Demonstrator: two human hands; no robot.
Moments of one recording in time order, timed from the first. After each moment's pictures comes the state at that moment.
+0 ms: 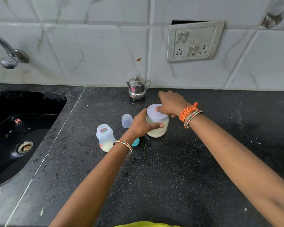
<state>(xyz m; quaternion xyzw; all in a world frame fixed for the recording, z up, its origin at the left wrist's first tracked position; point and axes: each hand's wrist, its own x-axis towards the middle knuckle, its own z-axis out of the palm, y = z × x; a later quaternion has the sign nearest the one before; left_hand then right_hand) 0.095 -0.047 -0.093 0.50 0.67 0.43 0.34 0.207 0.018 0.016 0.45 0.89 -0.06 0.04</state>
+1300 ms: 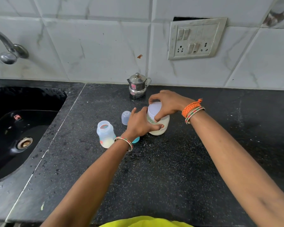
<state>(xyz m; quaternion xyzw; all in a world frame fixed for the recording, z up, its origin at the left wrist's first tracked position) 0.093 -0.051 -0.098 0.59 0.73 0.31 0.15 0.205 0.028 0.007 0.33 0.94 -0.11 0.07</state>
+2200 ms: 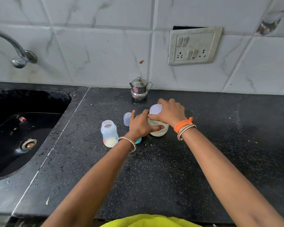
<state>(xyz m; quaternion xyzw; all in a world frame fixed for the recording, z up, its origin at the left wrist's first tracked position) 0.101 -0.063 -0.094 0.57 0.76 0.28 0.15 0.210 -0.007 -0.028 0.51 0.86 -0.04 -0.06</state>
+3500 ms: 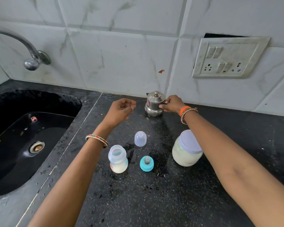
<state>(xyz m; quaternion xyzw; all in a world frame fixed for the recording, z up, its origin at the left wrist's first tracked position) -0.042 -0.045 -0.037 0.40 0.68 0.54 0.30 0.103 0.158 -0.055 0.48 0.77 -0.40 -0.13</state>
